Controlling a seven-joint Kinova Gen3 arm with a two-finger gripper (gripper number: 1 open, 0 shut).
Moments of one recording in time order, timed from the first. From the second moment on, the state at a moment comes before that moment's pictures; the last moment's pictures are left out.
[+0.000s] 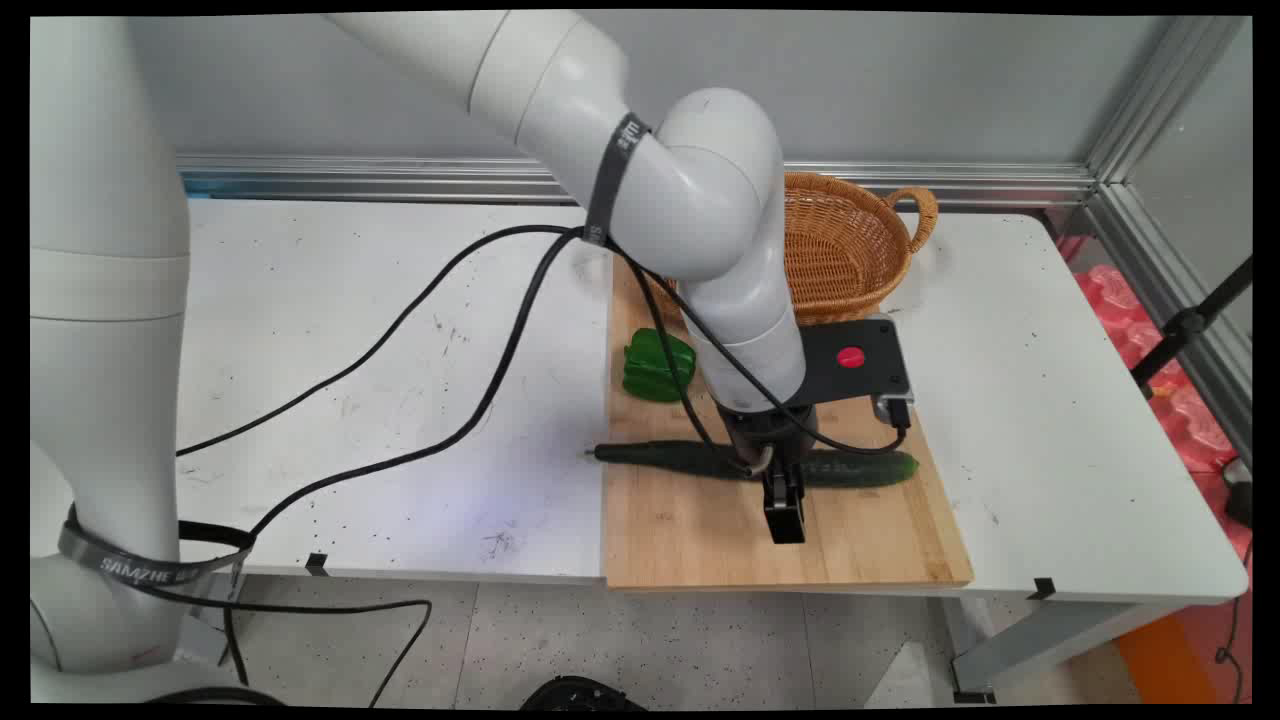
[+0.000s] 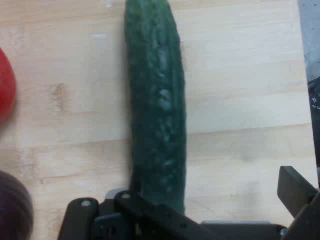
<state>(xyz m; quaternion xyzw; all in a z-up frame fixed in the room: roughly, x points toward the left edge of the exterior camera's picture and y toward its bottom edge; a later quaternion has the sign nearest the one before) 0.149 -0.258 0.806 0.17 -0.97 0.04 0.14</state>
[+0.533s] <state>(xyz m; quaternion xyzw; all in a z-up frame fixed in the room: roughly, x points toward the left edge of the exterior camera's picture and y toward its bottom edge) 0.163 -0.248 0.823 0.16 -0.97 0.05 0.16</state>
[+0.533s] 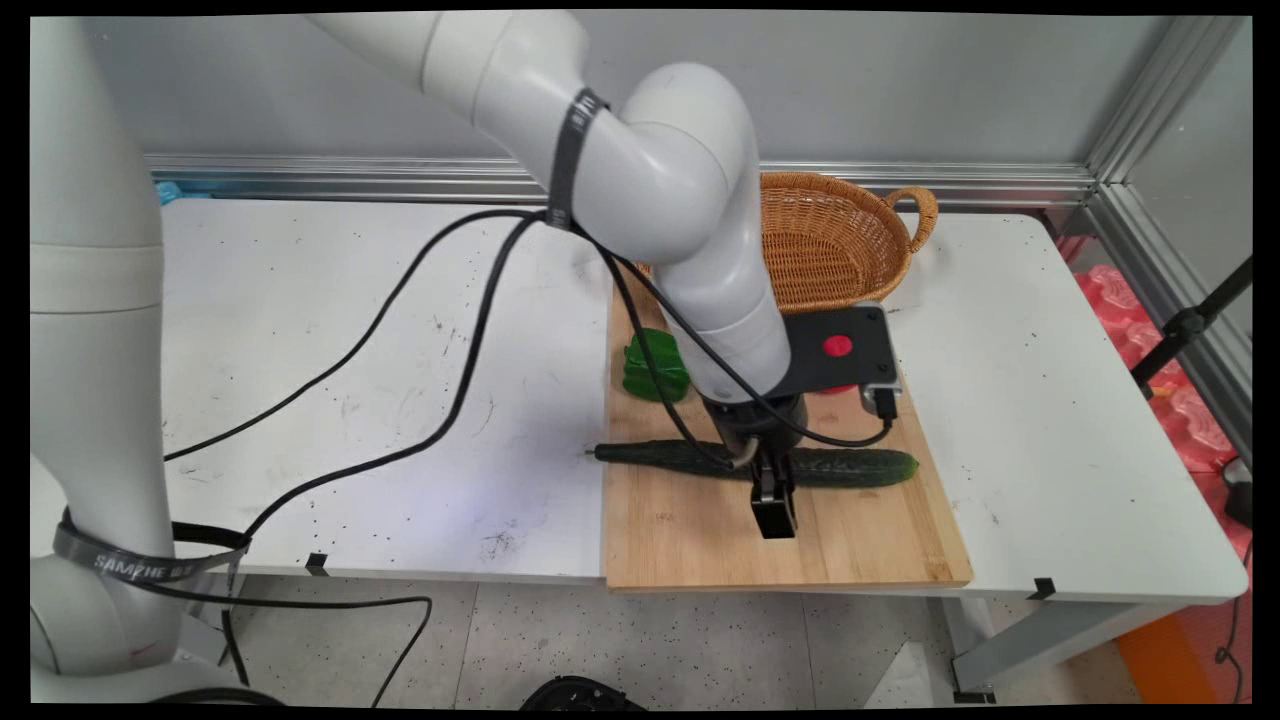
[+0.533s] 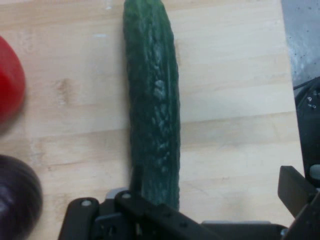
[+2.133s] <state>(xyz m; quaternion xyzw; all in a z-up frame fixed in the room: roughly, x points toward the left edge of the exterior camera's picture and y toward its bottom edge) 0.356 -0.288 0.988 0.21 -0.94 0.10 0.24</state>
